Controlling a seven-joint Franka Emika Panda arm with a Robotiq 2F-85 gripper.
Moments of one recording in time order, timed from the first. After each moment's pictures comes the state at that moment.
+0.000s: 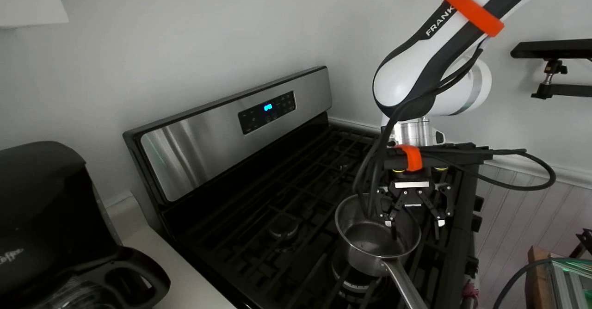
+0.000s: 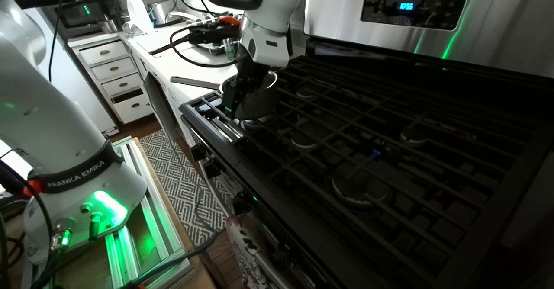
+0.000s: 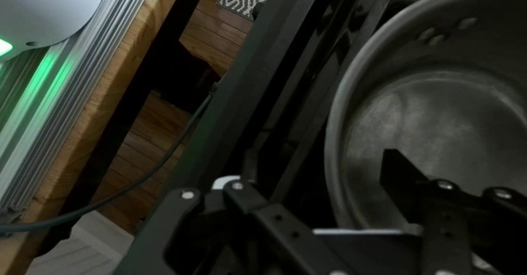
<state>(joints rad) -0.16 -0.03 -0.13 -2.59 0.27 2.13 0.63</state>
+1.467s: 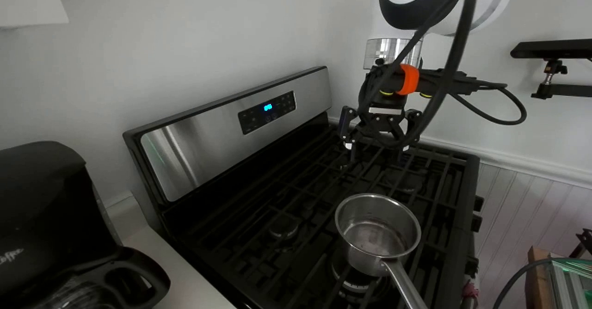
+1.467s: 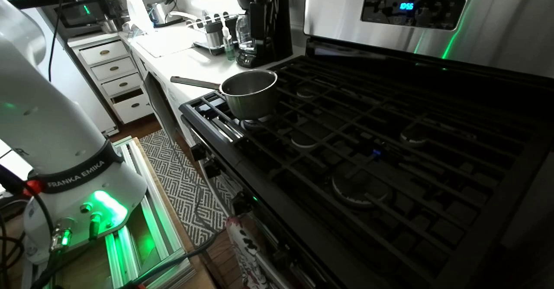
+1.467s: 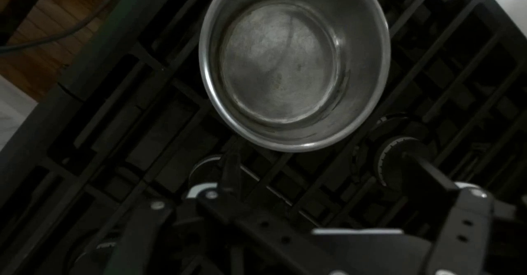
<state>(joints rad) -0.16 -0.26 -0.07 -2.46 0.19 2.14 0.53</state>
